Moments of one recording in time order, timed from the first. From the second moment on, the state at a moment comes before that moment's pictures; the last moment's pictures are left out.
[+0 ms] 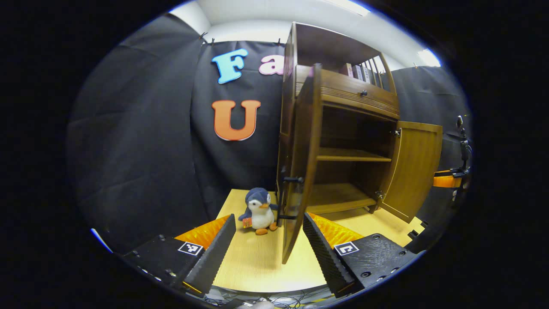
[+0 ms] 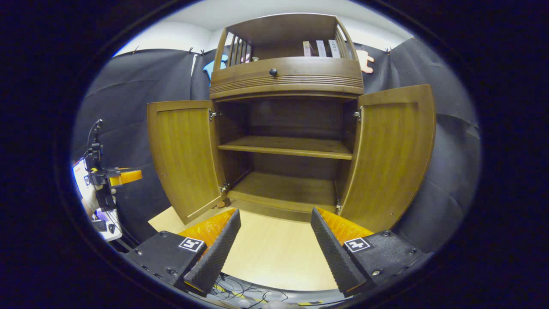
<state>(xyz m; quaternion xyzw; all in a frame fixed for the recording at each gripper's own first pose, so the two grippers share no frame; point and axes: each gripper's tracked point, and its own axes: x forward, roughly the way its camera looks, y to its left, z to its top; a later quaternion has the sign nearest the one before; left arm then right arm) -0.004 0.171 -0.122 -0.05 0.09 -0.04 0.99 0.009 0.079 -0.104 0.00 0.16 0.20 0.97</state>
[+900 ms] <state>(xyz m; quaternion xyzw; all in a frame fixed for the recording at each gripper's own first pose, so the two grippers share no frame) 0.014 -0.022 -0.056 -0.04 0.05 0.02 1.00 0.036 -0.022 -0.047 0.03 0.08 0.10 0.99</state>
